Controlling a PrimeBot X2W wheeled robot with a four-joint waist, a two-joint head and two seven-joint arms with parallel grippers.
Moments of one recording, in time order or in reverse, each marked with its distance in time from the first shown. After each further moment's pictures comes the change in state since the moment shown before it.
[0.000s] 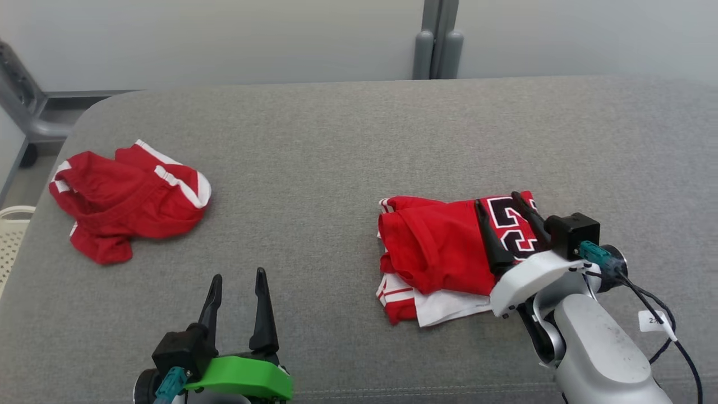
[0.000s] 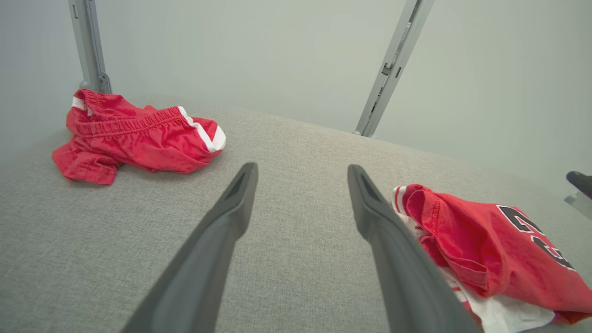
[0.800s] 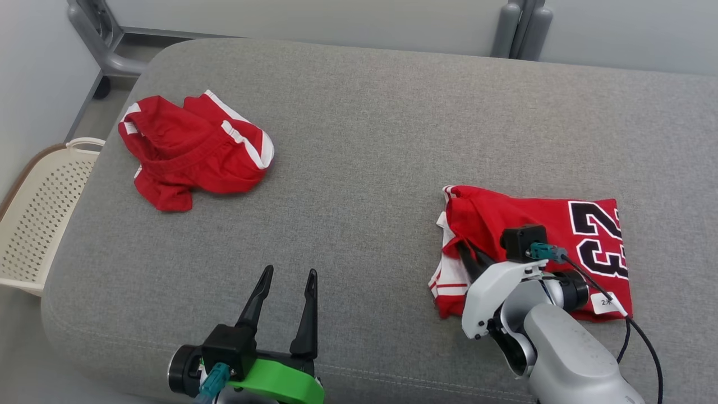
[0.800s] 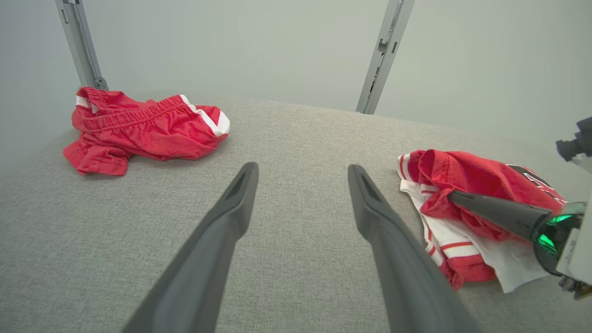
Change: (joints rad) left arm -0.032 0.001 -0.086 0.016 0.095 -0.100 0.000; right arm -0.042 0.032 0.099 0.148 0.089 0.000 0.175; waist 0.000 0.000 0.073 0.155
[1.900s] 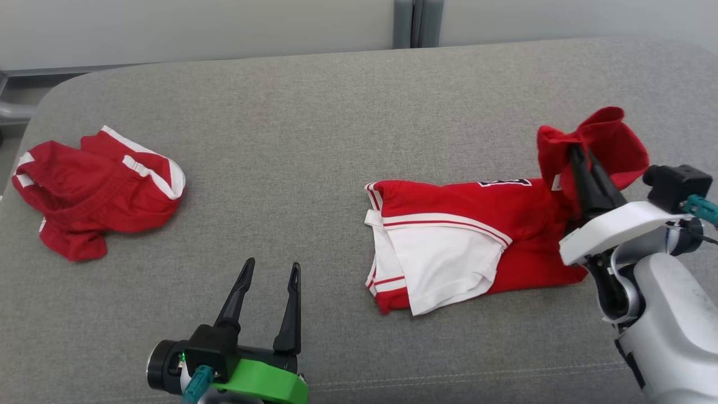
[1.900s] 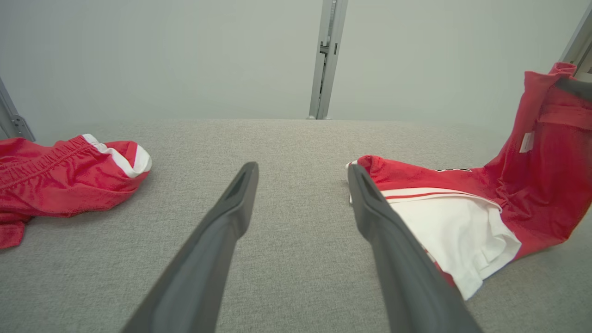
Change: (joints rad) left arm 0.014 0.004 0.072 -0.049 0.079 -0.026 0.000; right arm 0.012 -0.252 -0.167 -0.305 0.202 0.000 -0.132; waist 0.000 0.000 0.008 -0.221
